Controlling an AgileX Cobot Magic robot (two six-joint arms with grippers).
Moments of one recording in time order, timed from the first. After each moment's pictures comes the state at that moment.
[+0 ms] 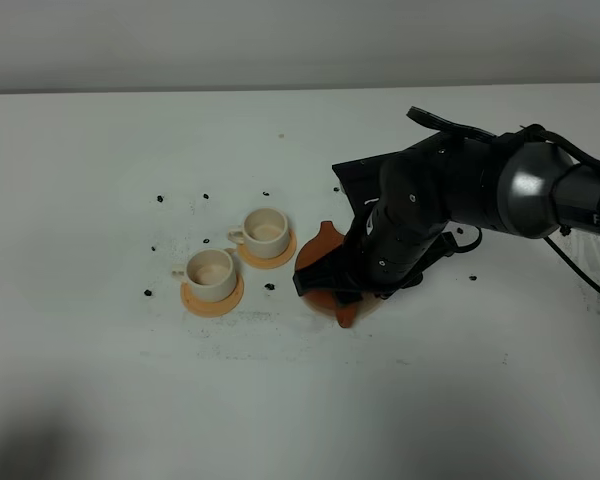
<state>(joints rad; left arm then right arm) 0.11 0.00 -0.46 -0.12 1.07 0.09 0.72 1.95 -1.26 0.10 0.72 0.26</state>
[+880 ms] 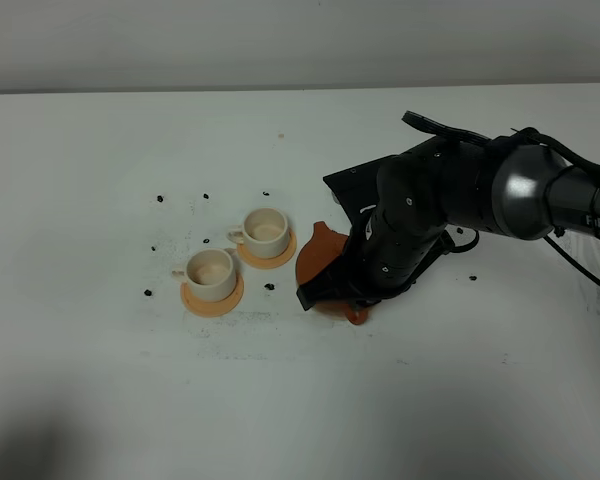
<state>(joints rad) 0.11 0.00 -0.46 -0.12 1.07 0.09 0.72 1.96 -1.26 0.10 0.73 0.14</state>
